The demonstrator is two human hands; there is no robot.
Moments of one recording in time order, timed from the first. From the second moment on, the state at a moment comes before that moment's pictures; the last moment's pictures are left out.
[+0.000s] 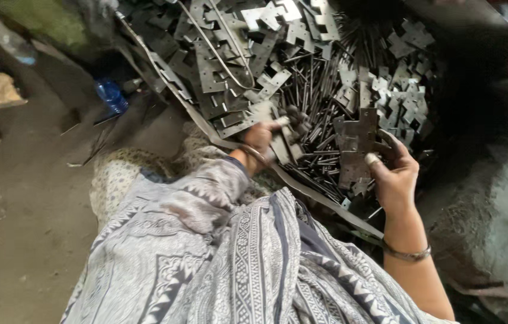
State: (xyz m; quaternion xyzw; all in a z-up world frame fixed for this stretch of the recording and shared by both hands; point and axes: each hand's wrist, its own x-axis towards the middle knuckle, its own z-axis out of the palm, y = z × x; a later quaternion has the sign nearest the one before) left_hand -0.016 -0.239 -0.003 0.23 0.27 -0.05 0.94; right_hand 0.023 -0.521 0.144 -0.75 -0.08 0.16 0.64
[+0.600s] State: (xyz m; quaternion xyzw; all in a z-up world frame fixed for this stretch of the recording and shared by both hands) left_hand 0.007 -0.308 0.081 0.54 0.03 -0.14 0.83; right_hand -0.002 -0.510 0.136 -0.56 0.07 0.29 0.77
